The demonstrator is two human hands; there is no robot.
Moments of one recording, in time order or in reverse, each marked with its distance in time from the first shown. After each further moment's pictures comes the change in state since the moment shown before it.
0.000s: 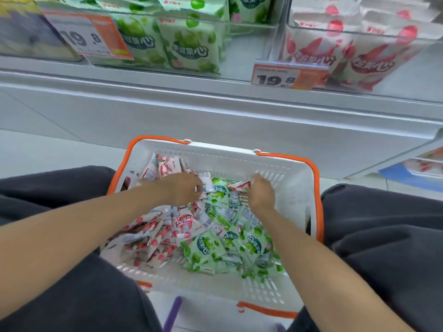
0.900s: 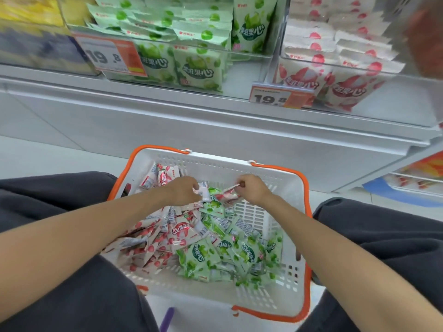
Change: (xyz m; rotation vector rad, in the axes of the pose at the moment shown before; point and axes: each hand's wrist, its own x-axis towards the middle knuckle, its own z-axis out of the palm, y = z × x) left_hand 0.004 -0.002 0.004 -0.320 0.073 -0.118; right_hand 0.005 -0.029 -0.072 0.173 -0.281 -0.269
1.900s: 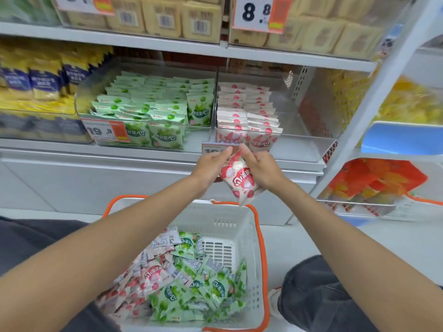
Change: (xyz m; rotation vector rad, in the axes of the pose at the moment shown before) left_hand -0.076 0.199 -0.067 -0.971 0.457 0.424; right_hand -0.155 -0.080 -0.205 0.262 0.552 -0.170
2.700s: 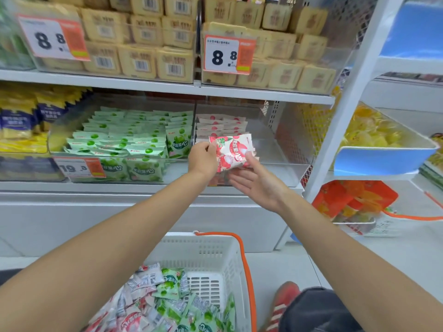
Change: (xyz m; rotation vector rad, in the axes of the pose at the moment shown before) left_hand 0.054 0.072 0.025 0.206 0.309 0.289; right_hand 0.013 0.001 -0.052 1.127 -0.165 0.317
